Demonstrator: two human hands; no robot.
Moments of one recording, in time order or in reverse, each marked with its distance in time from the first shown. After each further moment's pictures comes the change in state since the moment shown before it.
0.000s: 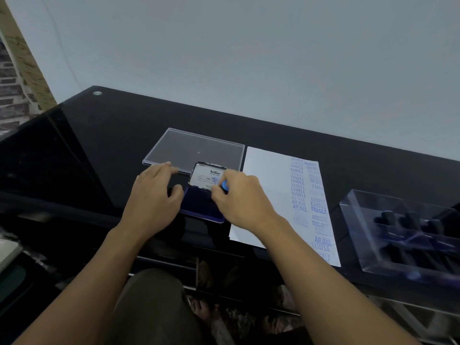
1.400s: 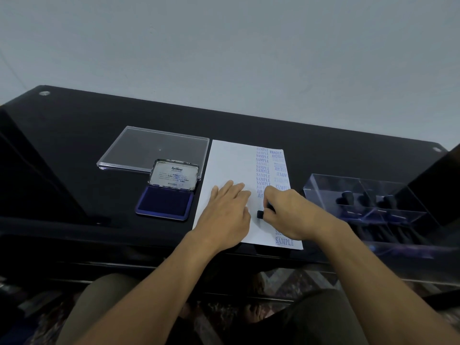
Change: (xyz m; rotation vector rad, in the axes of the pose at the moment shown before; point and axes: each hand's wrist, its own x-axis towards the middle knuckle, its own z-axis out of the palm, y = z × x) left_hand -0.025 0.133 0.116 0.037 -0.431 0.382; right_hand -0.052 0.117 -0.085 -0.354 -0.292 0.166
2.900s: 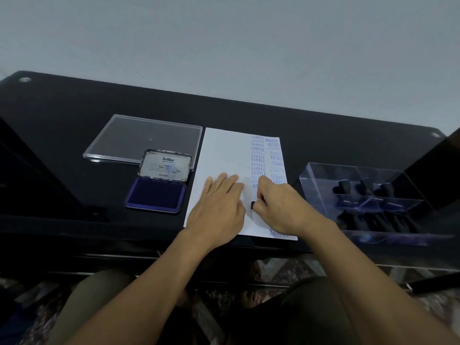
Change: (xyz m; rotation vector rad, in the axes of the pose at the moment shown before) left_hand -0.003 -0.005 0.013 0.044 0.077 0.033; right_hand 0.009 0.008 0.024 0.113 0.116 -0.023
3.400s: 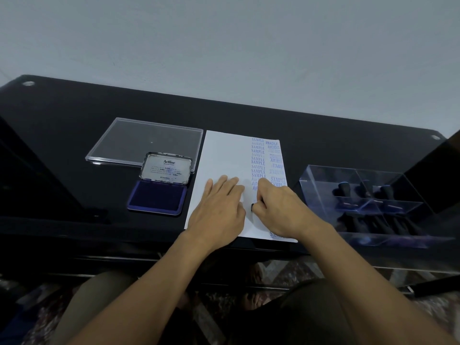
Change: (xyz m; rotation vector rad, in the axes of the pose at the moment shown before) left_hand 0.001 0.001 0.000 -0.013 -0.008 -0.014; right_hand 0.001 0.000 0.003 0.025 0.015 0.027
